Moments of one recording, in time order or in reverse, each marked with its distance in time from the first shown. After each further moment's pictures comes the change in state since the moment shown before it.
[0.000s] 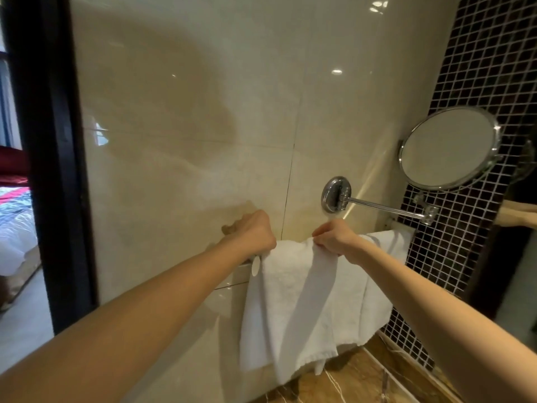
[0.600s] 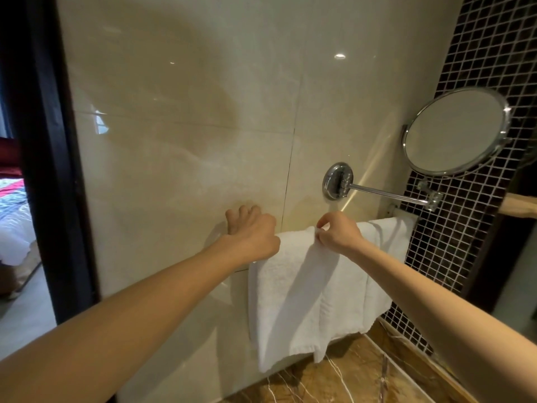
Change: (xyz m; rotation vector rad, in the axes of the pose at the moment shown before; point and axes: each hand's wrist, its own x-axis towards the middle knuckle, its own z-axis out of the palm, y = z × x) left_hand -0.013 -0.014 0.016 0.347 0.037 0.249; right_hand -0.010 0.014 0.009 -0.291 0.131 -0.112
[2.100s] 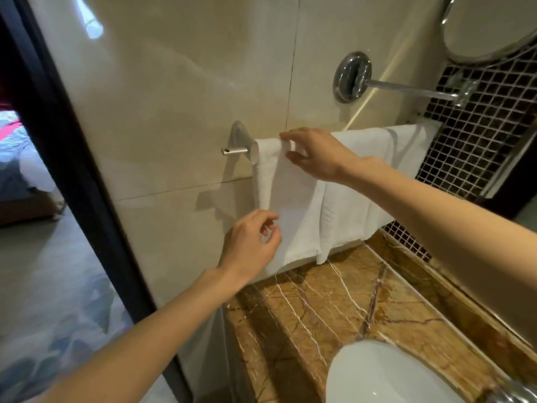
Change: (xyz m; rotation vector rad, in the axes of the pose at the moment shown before) left_hand -0.131 0.006 0.143 -0.746 0.377 0.083; right_hand -0.048 -0.022 0.014 -0.237 -0.118 -0.625
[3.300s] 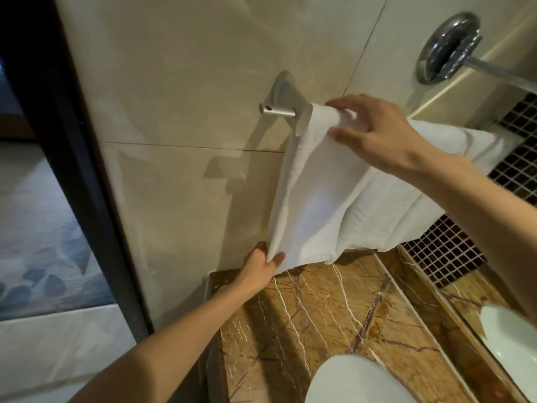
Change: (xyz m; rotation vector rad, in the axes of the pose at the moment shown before) left_hand -0.041 -0.130 0.128 -0.423 -0.281 -0.792; right_hand 0.017 -0.012 0.005 0.145 -0.014 0.036
